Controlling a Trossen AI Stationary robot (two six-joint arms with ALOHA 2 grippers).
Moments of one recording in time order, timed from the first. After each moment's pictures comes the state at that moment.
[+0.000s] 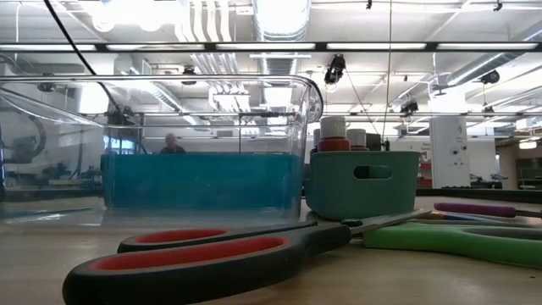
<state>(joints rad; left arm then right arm) -1.09 1.72 0.86 0.04 -0.39 -1.87 0.98 1.48 0.60 0.93 0.84 0.13</state>
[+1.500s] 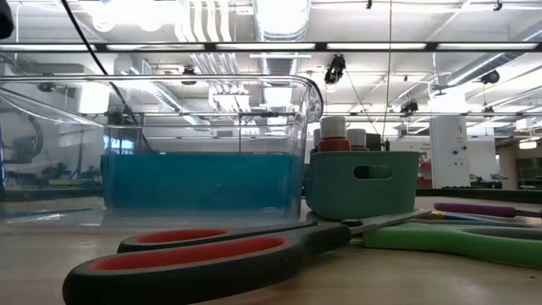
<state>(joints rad) -0.91 1.78 0.96 -0.29 -0.21 -2.68 1.10 1.48 0.53 0.97 0.75 -0.04</state>
